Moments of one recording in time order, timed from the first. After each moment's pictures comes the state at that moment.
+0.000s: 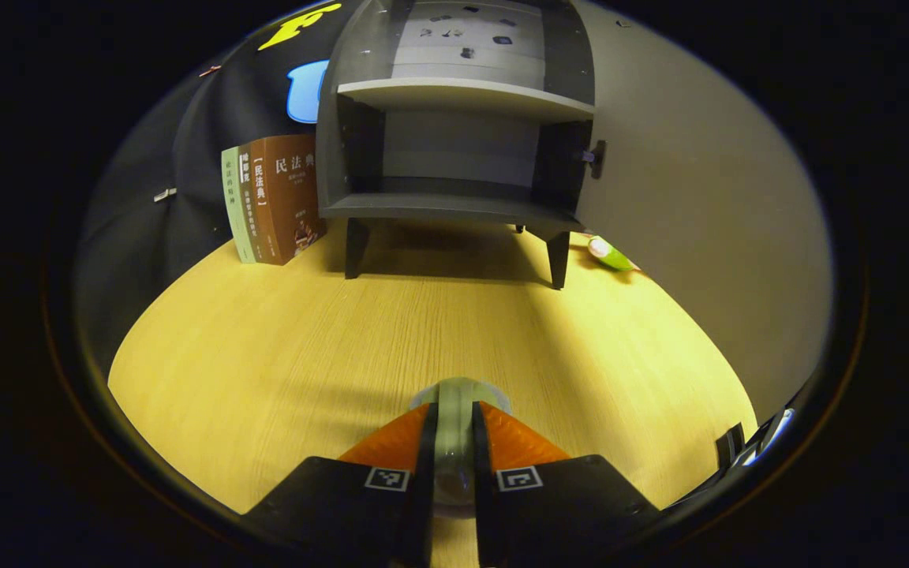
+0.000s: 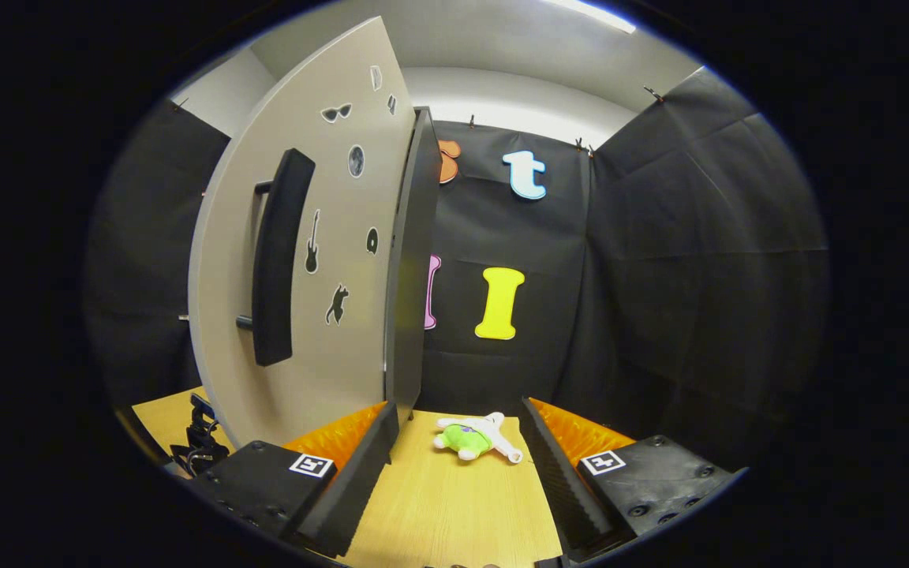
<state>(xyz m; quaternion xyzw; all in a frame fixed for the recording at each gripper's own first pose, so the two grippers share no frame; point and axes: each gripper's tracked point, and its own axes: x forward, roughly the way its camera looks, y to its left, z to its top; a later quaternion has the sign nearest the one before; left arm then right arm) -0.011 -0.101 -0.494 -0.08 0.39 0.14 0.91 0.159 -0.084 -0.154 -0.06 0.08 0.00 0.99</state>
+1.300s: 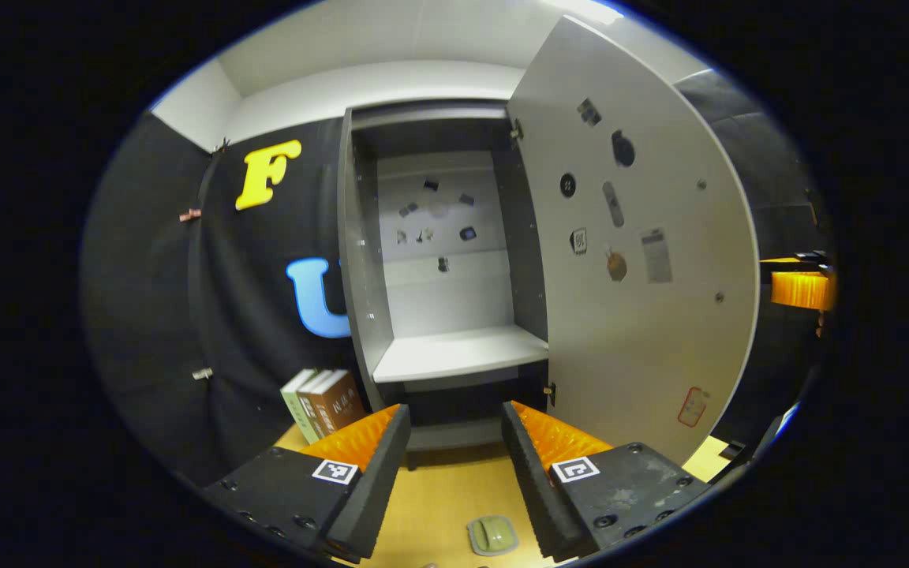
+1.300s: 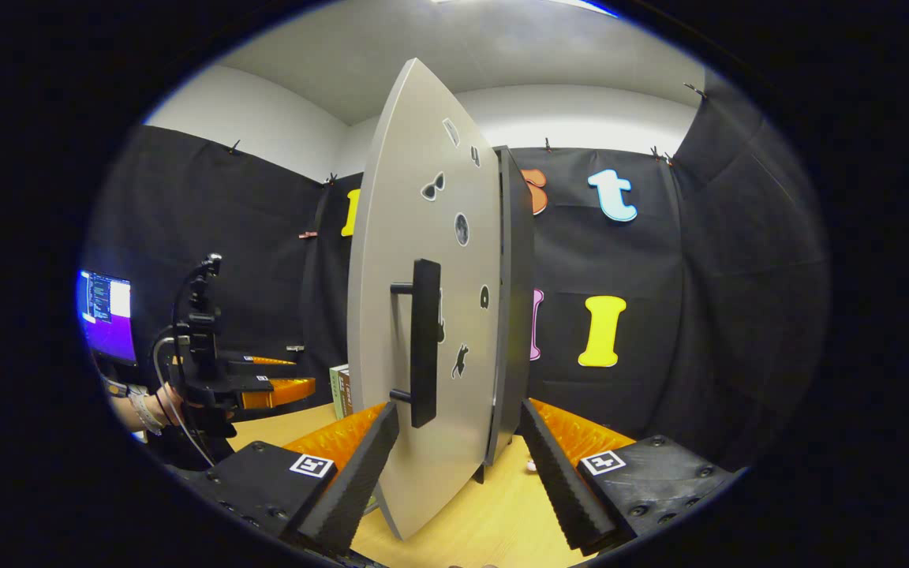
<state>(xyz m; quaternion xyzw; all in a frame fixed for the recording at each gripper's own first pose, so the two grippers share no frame) -0.001 -0.097 -0.099 0.09 0.12 0.11 0.98 0.121 0.006 -0.082 -0.01 0.04 0.21 0.98</state>
